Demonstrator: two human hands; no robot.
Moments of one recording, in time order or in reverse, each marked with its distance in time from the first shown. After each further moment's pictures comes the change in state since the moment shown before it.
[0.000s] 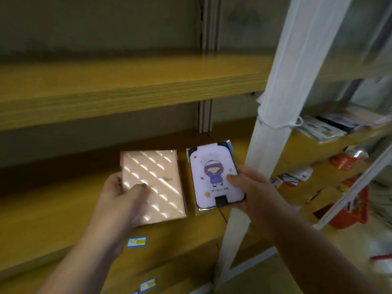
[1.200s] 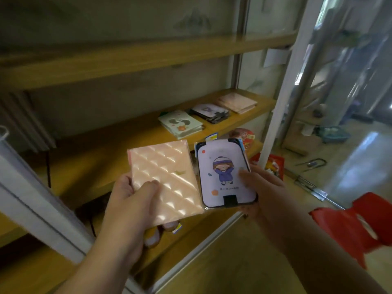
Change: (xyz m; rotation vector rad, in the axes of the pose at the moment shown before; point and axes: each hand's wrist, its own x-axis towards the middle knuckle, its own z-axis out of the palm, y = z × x) left_hand -0.151 0.010 0.424 -0.097 -0.272 -0.068; right_hand -0.072 0.008 -0.418 0.336 0.251 -0.056
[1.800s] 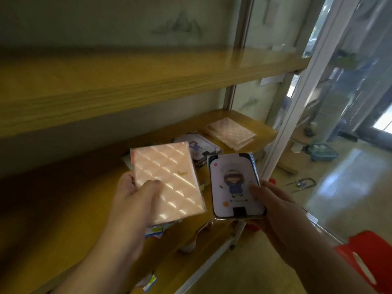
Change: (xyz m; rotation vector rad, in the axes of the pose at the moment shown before) left_hand 0.197 0.022 0.125 -0.038 -0.043 -0.069; right_hand 0.199 -0.063 -0.056 -0.126 0.132 0.004
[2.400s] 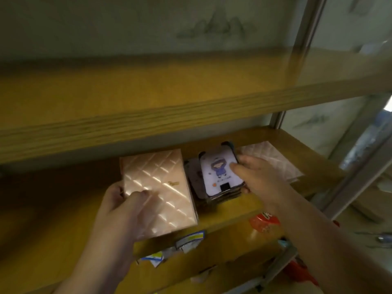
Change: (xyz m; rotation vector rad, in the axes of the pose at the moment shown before) left_hand 0.051 0.005 0.069 -0.114 0.397 0.059; right_hand 0.232 -0.051 0.012 -0.570 -0.387 -0.199
